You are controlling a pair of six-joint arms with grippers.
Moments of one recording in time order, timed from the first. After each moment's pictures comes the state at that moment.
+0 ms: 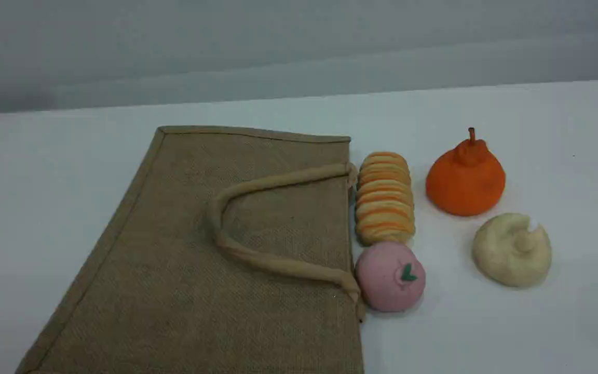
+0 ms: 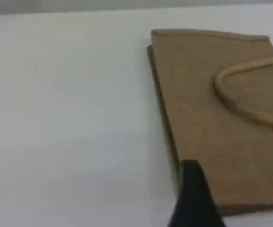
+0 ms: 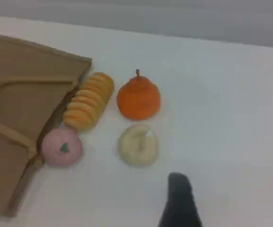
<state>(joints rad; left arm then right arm) -0.09 0.00 -0.50 -0.08 1.08 0.05 0.01 0.00 -0.51 0.11 1.07 -0.08</state>
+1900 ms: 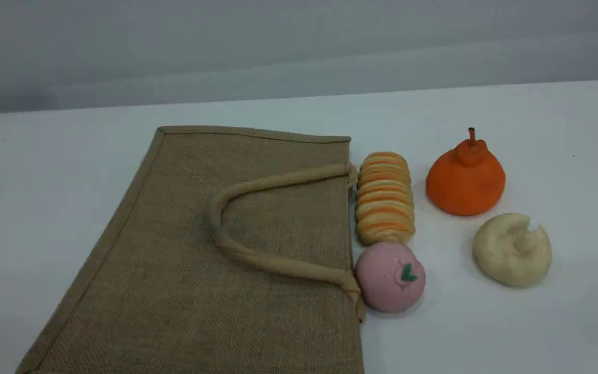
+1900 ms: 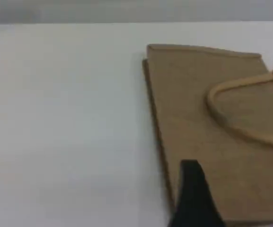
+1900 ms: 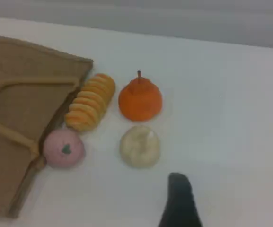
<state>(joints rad) -0.09 0.06 -0.54 -0.11 1.04 0.03 0.01 0.01 -0.51 0.11 1.06 -0.08</state>
